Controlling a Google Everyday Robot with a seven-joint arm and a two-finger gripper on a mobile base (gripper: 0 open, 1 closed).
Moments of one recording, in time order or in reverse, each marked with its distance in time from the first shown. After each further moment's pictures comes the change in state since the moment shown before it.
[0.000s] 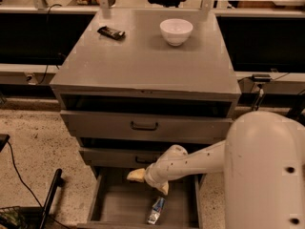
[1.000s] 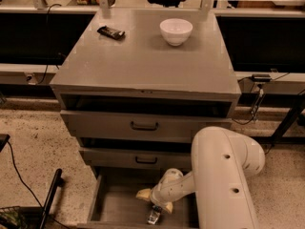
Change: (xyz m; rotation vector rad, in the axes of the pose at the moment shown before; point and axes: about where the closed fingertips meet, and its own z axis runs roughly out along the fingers) arm -0.014 0.097 0.153 -0.094 -0.026 0.105
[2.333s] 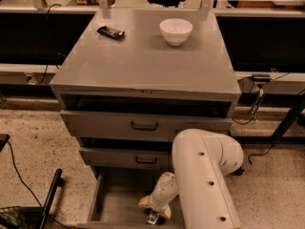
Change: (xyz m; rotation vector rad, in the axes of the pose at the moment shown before) arm -0.018 0.026 0.044 -0.130 -0.066 0.034
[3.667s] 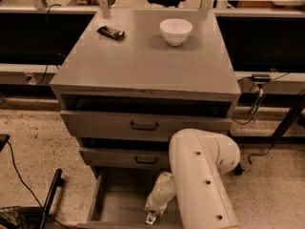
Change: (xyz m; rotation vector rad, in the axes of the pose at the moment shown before) arm 0.000 -0.003 0.006 -0.017 0.005 -0.022
